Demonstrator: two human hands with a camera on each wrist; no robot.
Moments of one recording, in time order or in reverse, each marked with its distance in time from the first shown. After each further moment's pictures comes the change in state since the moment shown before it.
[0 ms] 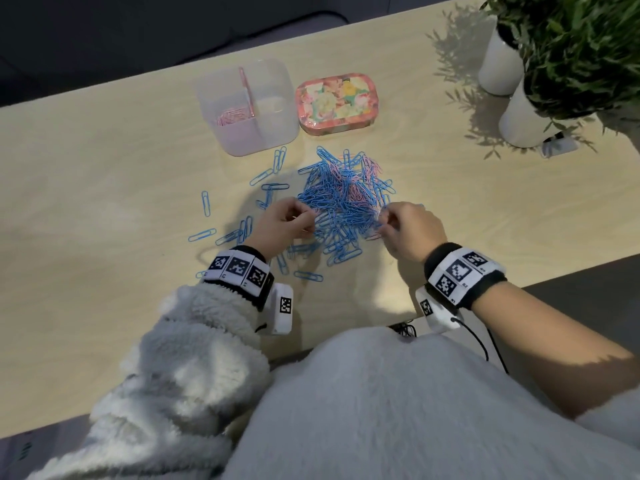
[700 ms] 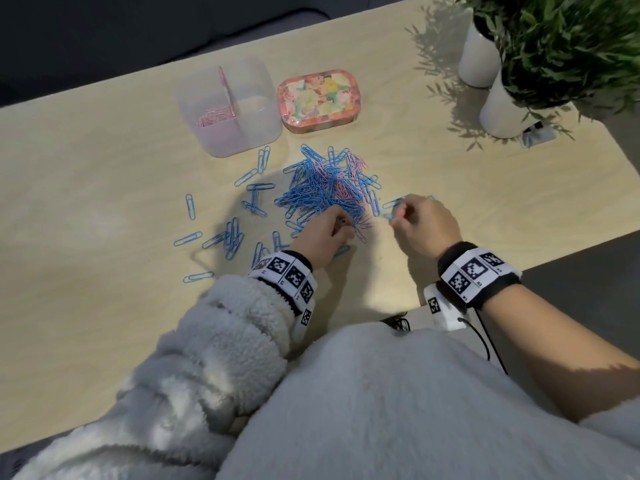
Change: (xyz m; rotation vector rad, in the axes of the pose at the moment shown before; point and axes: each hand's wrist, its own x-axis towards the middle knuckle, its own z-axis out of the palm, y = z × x) left_hand 0.004 0.004 0.068 0.492 -0.160 0.158; right_hand -0.011 0.030 -0.014 0.114 0.108 0.083
